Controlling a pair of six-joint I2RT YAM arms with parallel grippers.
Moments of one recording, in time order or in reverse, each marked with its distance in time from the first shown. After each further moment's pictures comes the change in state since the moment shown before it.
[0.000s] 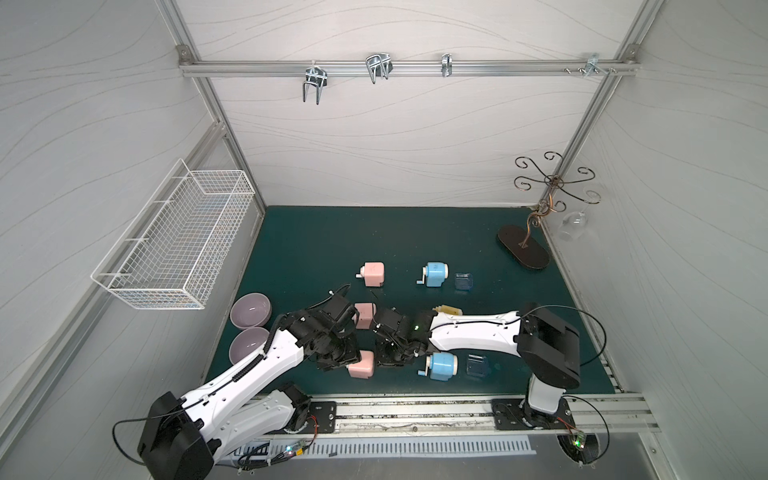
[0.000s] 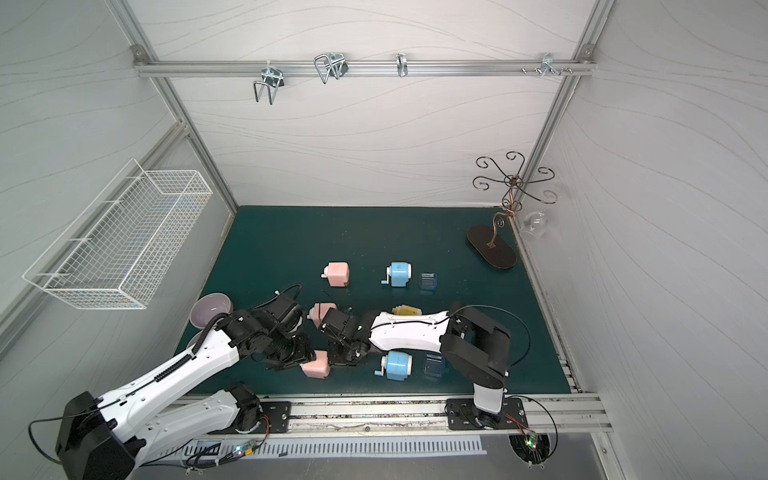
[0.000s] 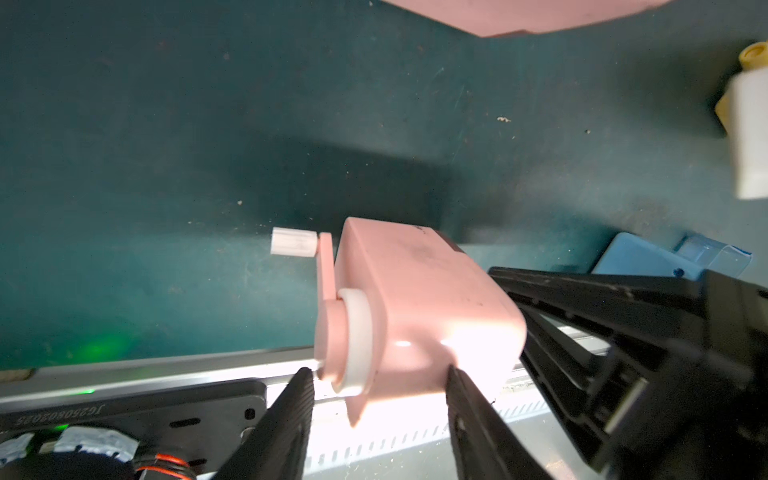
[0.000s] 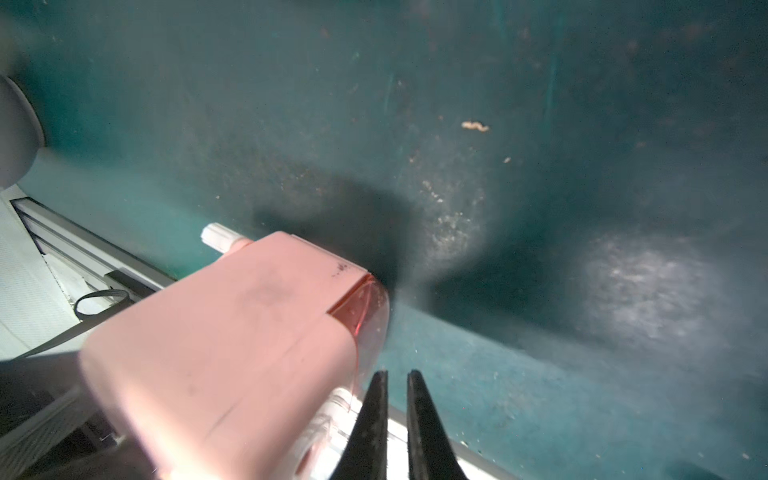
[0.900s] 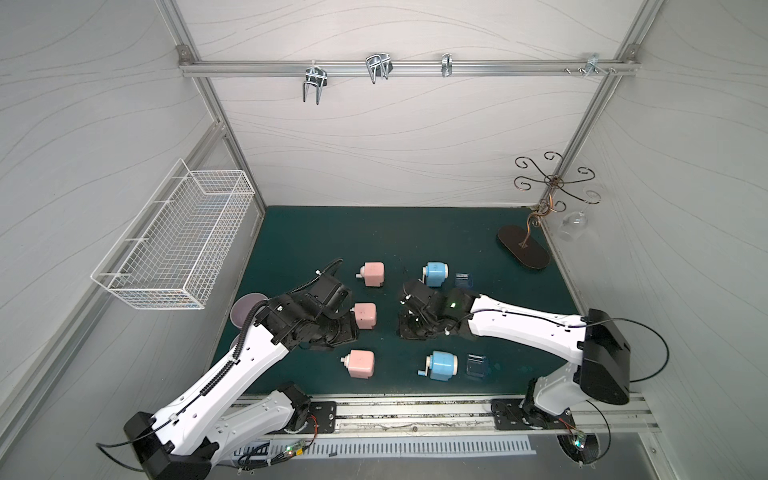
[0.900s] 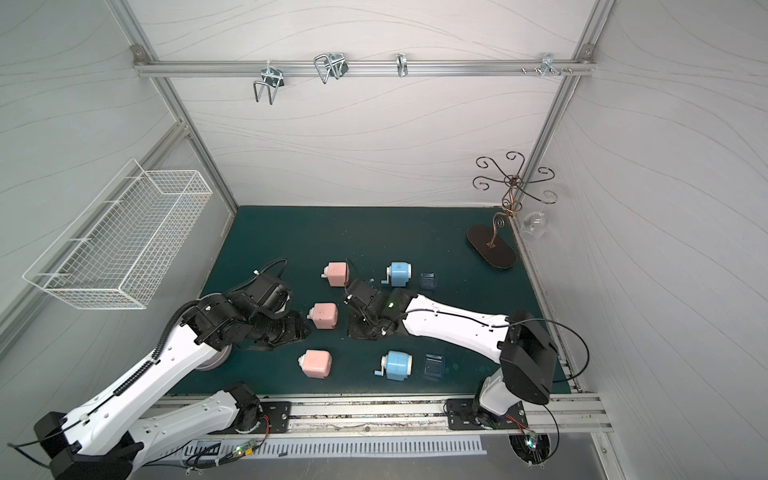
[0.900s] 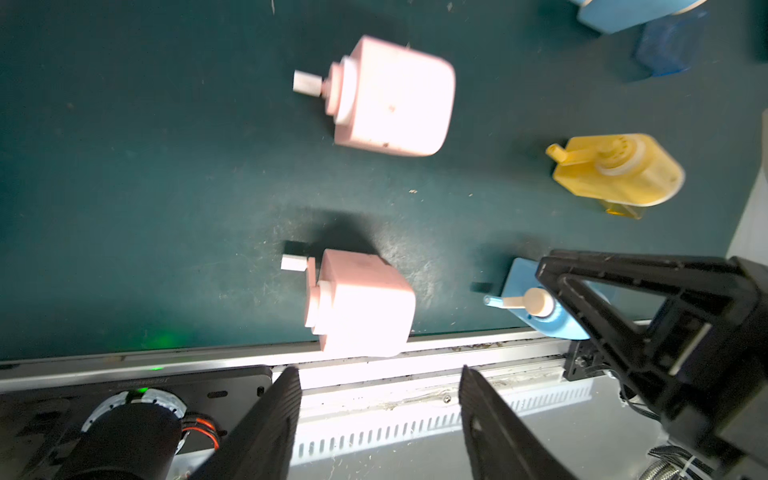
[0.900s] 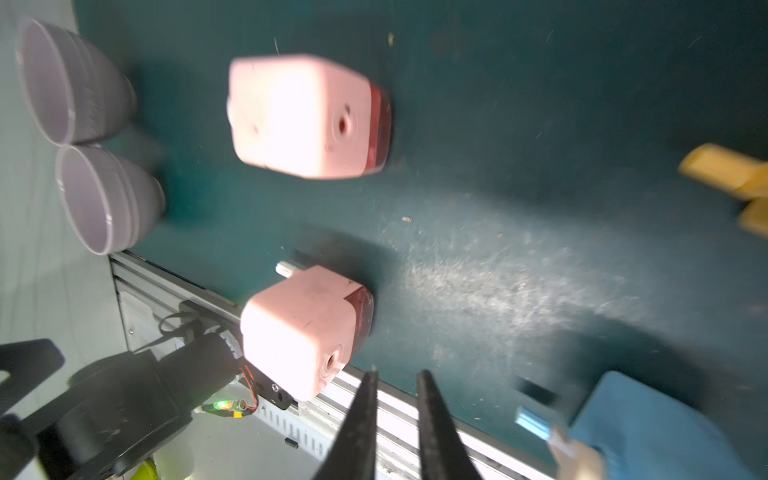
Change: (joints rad) left arm -0.002 -0.021 0.351 -0.193 -0.150 0.017; right arm -0.158 -0.282 0.018 -0.201 0.120 -0.126
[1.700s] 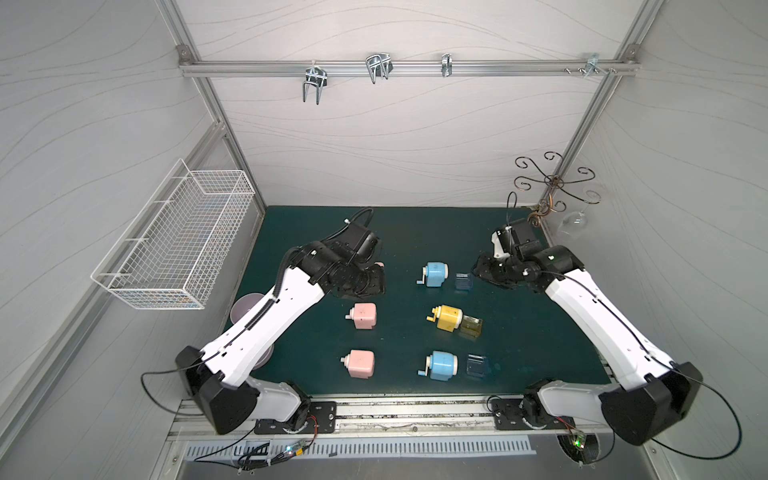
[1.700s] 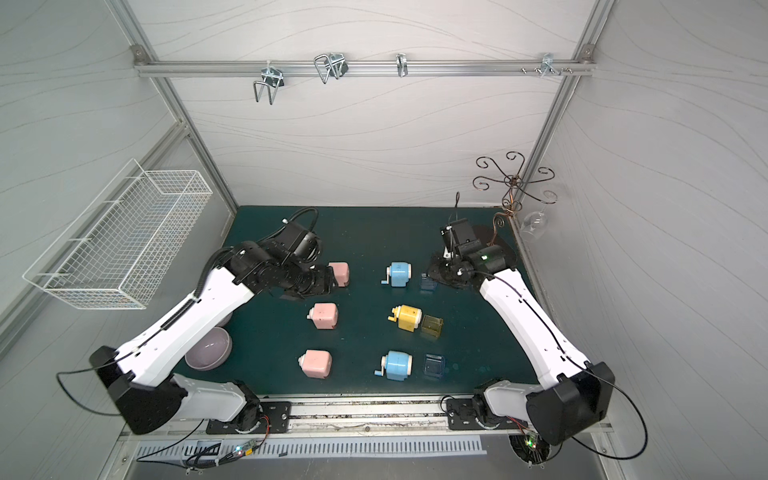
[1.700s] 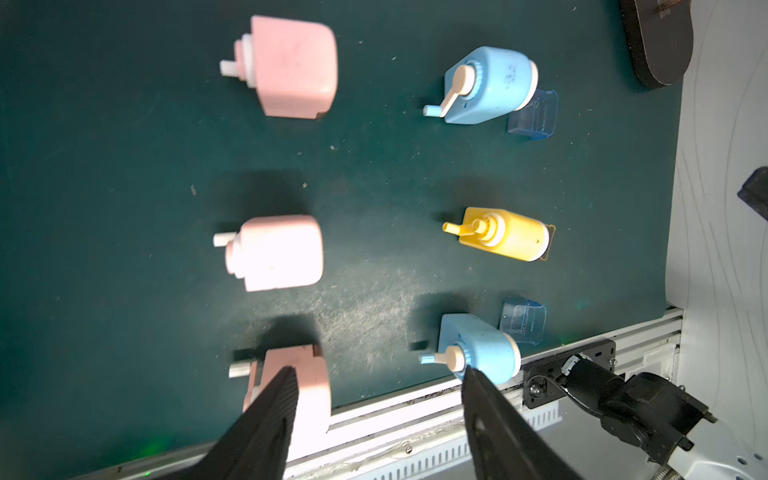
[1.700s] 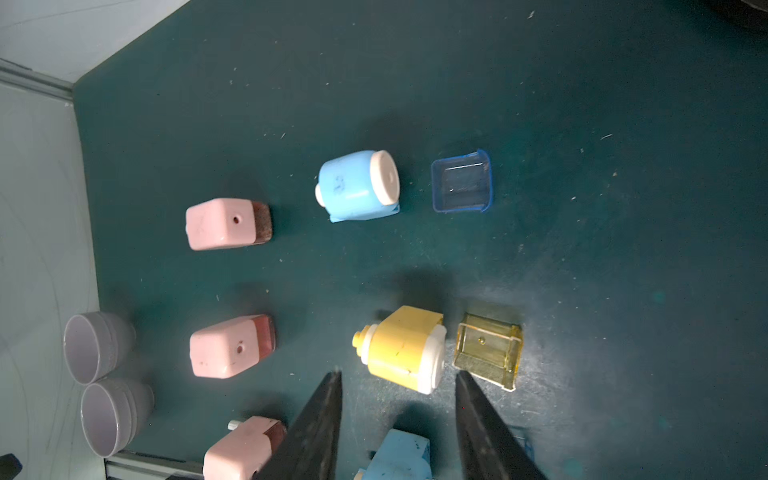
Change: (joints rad) left arm 0.001 0.453 0.491 0.033 -0.011 0.189; right arm -0.698 -0.214 0.145 -0.317 -0.023 -0.366
